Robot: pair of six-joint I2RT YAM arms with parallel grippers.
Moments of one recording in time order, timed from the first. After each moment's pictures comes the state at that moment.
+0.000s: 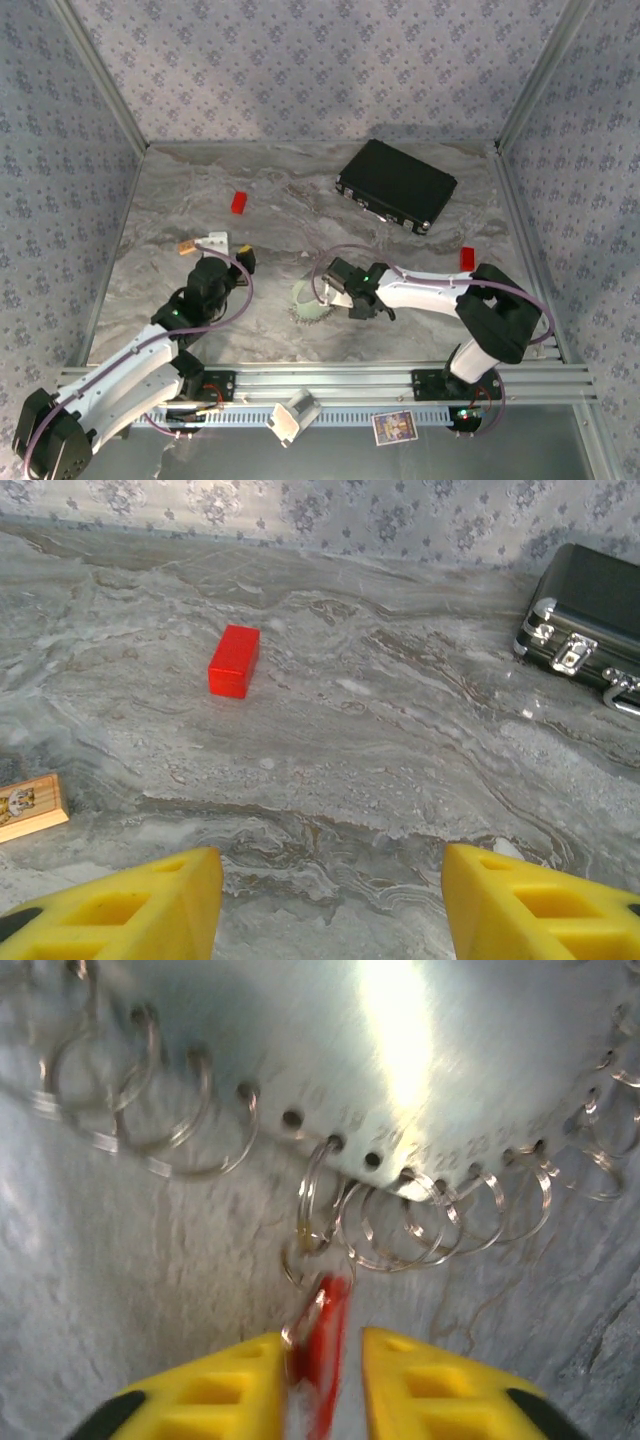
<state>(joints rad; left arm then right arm) -0.63 0.74 0.36 -0.03 -0.43 -0.37 0.96 1.58 0.84 -0.63 0.30 -0.55</state>
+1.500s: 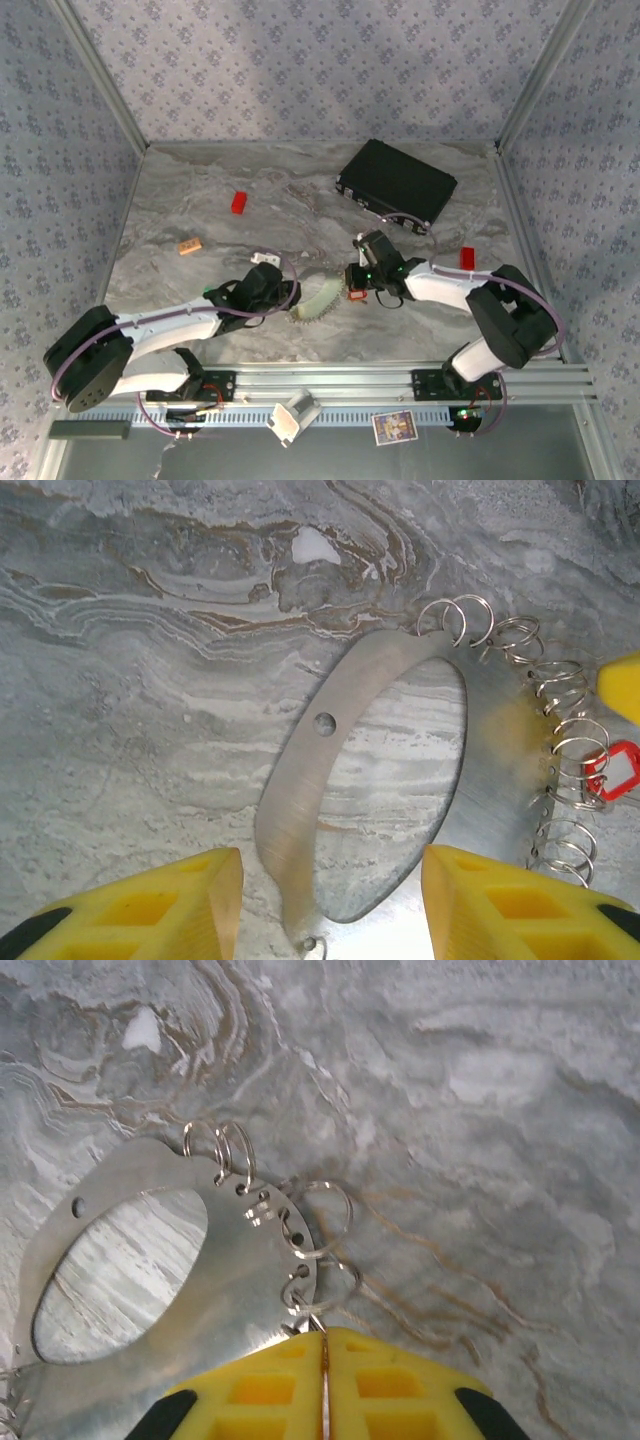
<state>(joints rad) -0.89 1.21 0.45 -0.03 -0.17 -0.74 0.65 1.51 0.67 -0.06 -0.15 0.52</state>
